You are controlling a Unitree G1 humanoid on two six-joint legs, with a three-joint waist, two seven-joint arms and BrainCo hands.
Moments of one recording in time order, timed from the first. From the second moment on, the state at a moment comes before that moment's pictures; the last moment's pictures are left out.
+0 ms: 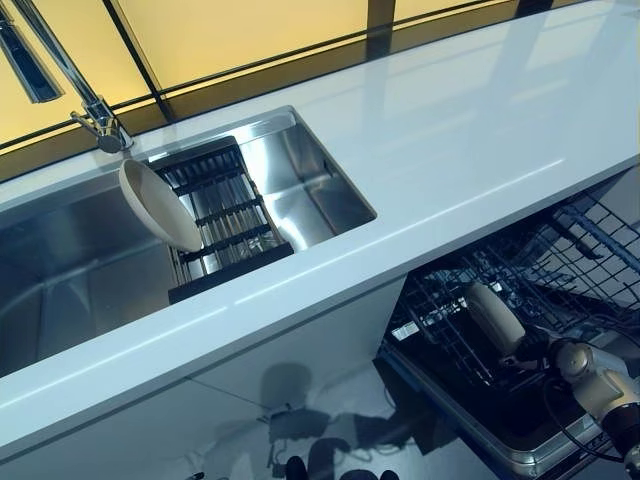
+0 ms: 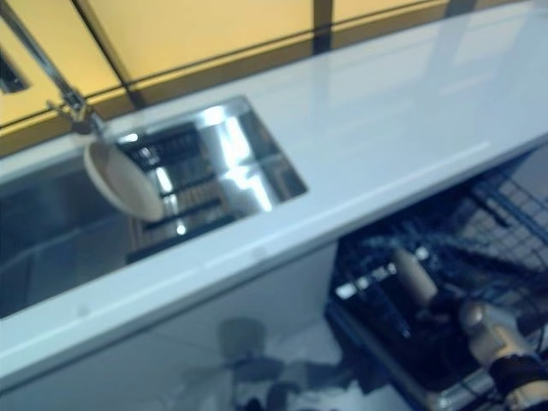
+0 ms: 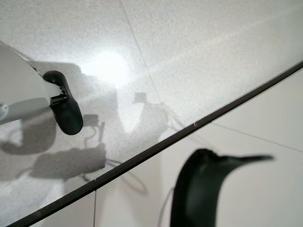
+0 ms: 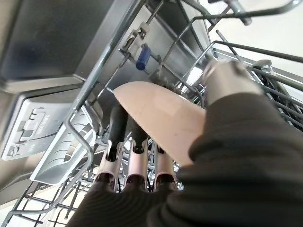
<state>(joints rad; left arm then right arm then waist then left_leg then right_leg) -0.04 0.40 -0.17 0.97 -0.39 -0.03 -0.11 -0.51 -0.90 0.27 0.64 -0.35 0.14 0.28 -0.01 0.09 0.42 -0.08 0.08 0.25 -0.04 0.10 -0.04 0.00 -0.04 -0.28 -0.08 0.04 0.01</state>
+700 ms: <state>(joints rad) -0.04 0.39 -0.13 0.97 -0.37 -0.03 -0.11 -0.44 -0.93 0.19 0.58 -0.36 0.19 0.34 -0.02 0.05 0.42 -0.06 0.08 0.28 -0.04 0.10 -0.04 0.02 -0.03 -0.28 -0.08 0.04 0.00</state>
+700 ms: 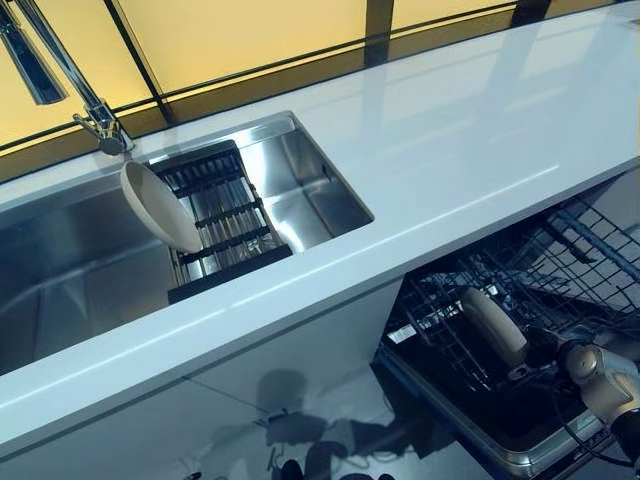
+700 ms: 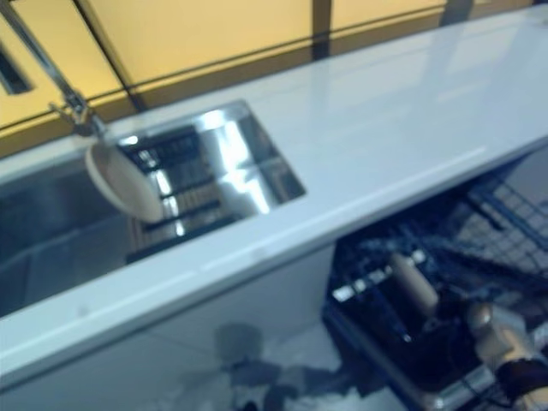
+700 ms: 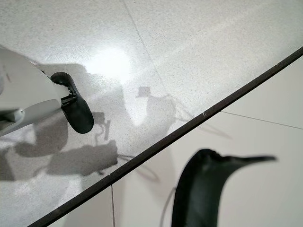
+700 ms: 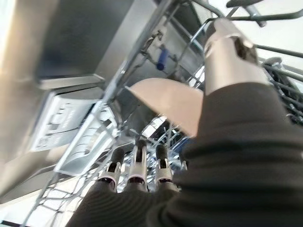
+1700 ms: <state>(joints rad) -0.01 0.40 -0.10 1.11 -0.33 0.05 -0.07 -0.39 -1.21 -0.13 0.70 0.19 0.29 0.10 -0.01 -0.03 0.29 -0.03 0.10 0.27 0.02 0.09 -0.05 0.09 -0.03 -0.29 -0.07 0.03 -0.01</state>
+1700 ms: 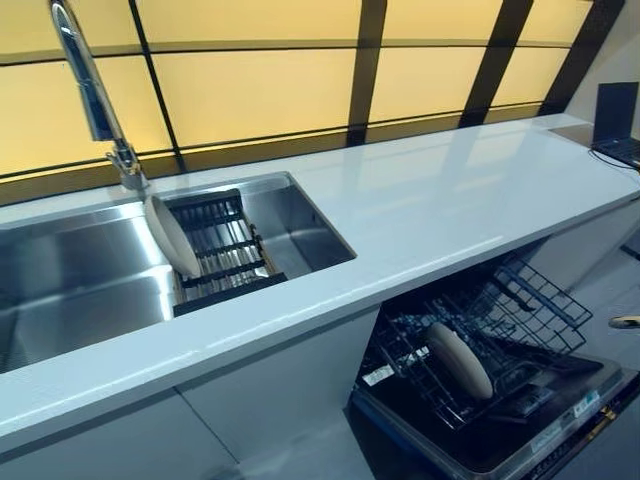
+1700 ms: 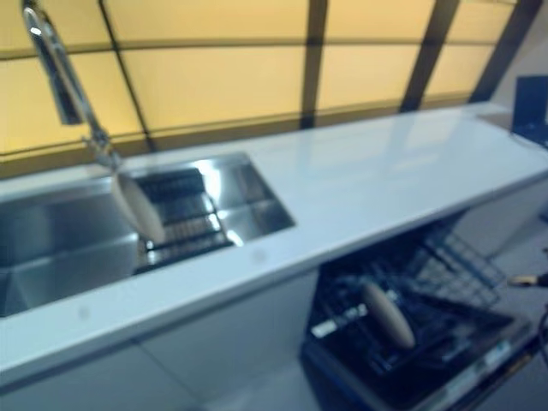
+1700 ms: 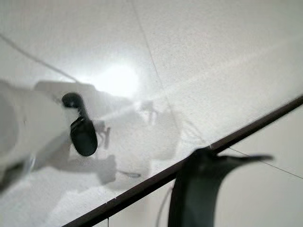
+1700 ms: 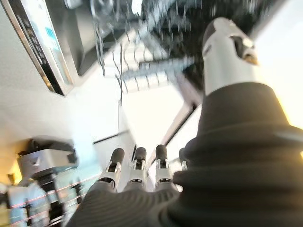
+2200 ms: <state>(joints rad) -0.08 0.39 -0.31 1.16 -0.07 0.15 -0.13 -0.92 -1.26 0.21 0.69 0.34 0.23 -0.13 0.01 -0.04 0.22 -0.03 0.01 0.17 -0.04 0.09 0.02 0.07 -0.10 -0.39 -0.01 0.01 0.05</state>
